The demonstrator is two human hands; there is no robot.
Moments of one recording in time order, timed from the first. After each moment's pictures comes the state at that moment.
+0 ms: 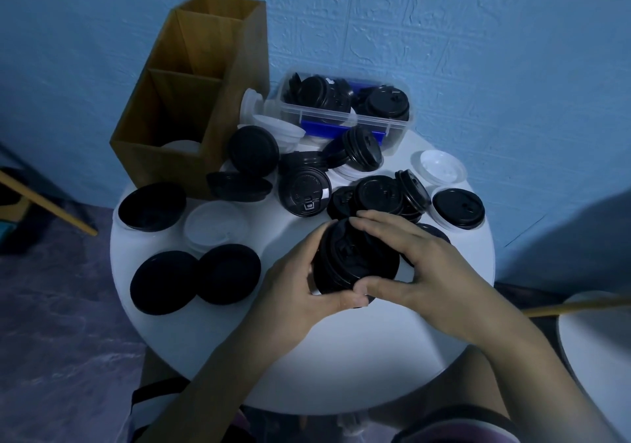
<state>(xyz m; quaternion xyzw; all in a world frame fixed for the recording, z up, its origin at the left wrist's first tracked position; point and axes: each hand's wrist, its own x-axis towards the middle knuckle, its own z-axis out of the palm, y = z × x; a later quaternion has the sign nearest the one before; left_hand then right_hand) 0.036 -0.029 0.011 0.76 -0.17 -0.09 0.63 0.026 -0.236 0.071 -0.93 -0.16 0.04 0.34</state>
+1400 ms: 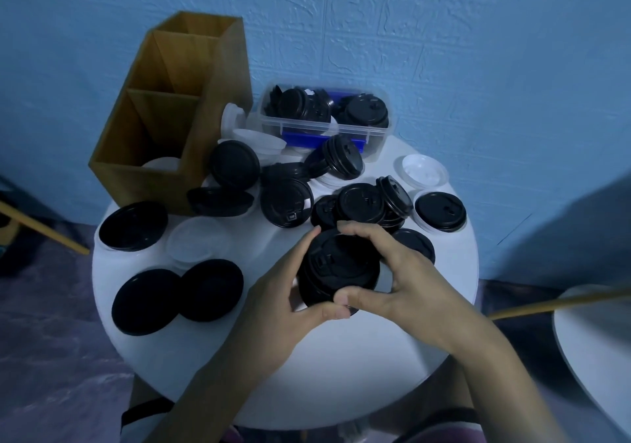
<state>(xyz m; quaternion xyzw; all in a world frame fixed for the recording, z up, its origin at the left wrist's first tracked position) 0.032 -0.032 0.004 0.79 -0.16 -0.07 0.59 0.020 -0.237 0.062 -0.90 -0.11 0.05 0.42</state>
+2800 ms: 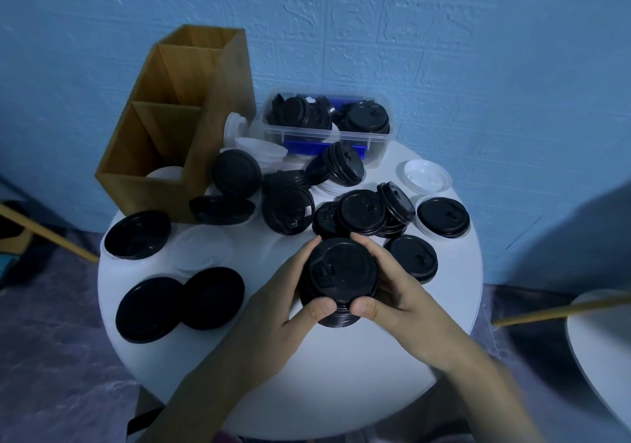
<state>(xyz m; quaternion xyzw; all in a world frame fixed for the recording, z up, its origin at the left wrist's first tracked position) 0.036 -0.019 0.006 0.80 -0.22 -0.10 0.55 0.018 -0.244 0.013 -0.75 -0.13 0.09 0.64</state>
